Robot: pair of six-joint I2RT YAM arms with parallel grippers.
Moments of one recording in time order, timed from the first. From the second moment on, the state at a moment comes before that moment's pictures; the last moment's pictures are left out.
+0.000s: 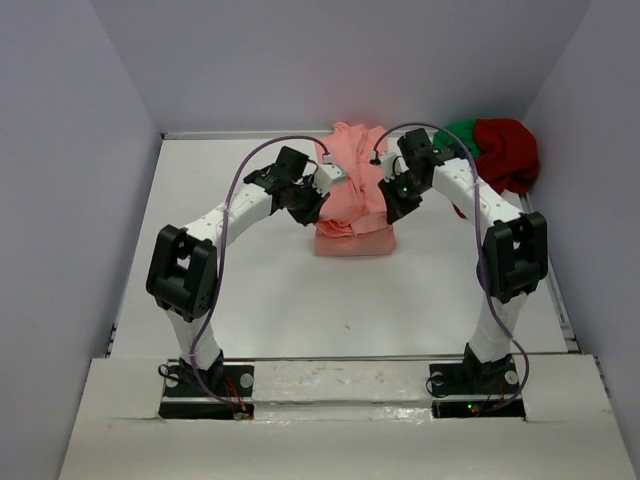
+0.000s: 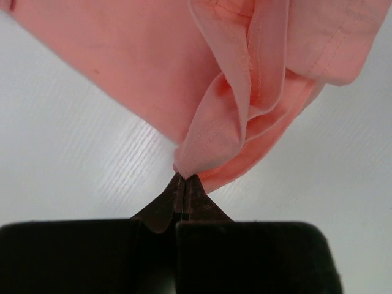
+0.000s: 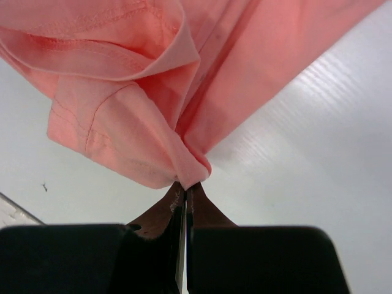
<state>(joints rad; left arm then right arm) -0.51 1.78 1.42 -0.57 0.35 0.34 0.33 1.89 1.67 -1.00 -0.34 -0.26</state>
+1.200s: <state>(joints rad) -0.42 2.08 1.73 -0.56 0.31 0.35 0.24 2.28 2.05 -0.98 -0.32 -0.26</state>
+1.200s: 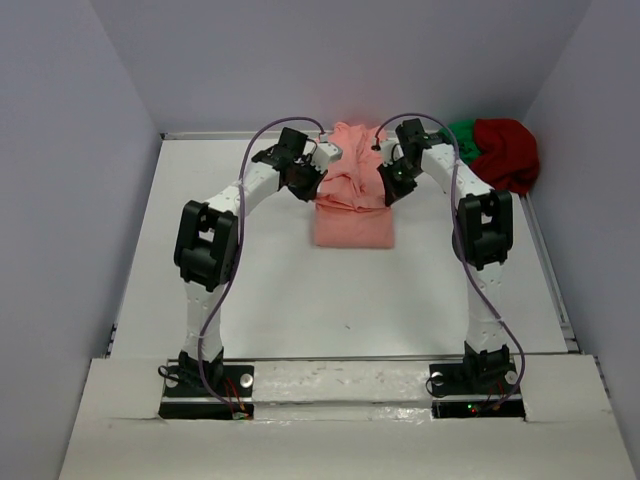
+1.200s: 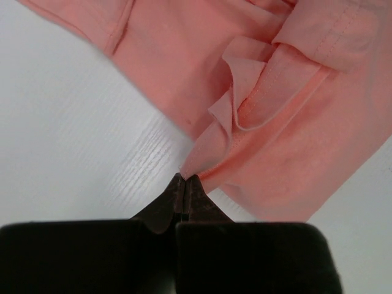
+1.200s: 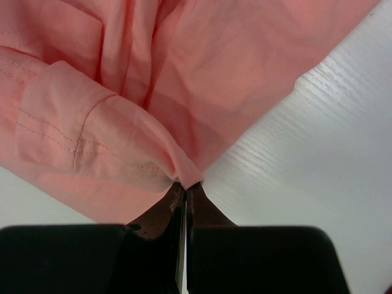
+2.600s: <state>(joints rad) -0.42 2.26 1.89 -0.52 0.14 0.30 0.23 2.41 2.17 -0.96 -0.30 -0.24</state>
